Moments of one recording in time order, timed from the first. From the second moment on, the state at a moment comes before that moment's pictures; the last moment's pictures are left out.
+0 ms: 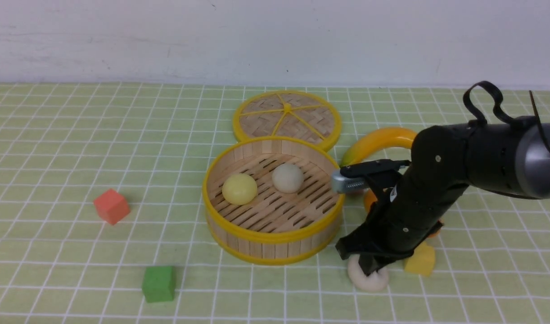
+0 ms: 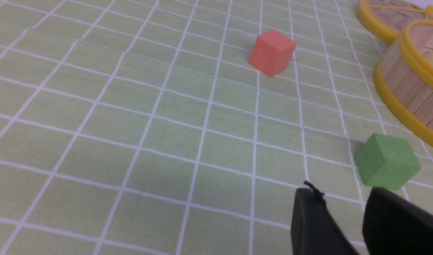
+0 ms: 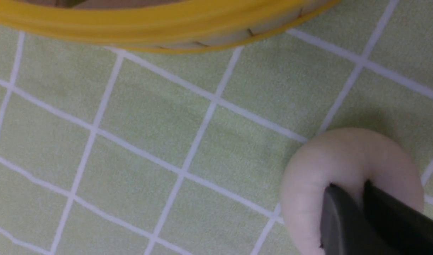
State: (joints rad) right arm 0.44 1.86 -1.21 0.24 0.74 -0.09; left arm -0.05 -0.01 0.03 0.09 0.37 -0.36
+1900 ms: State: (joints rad) right arm 0.44 1.56 -1.39 0.17 0.95 0.15; left arm -0.05 -0.01 0.03 0.09 0.37 -0.36
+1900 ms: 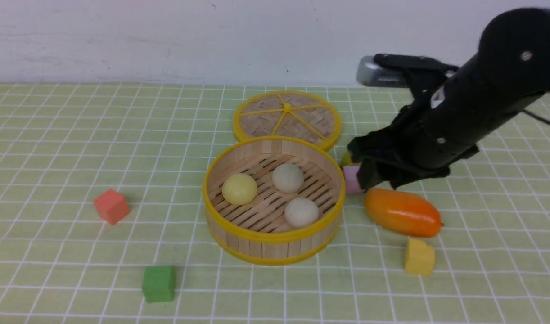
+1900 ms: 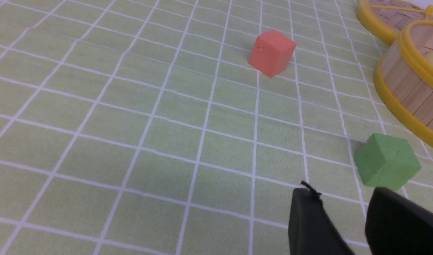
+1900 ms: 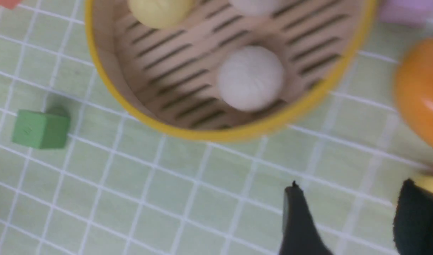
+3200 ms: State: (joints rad) right arm 0.44 0.15 -0.46 0.06 0.90 0.18; left arm -0.05 -0.01 0.03 0.09 0.37 -0.36
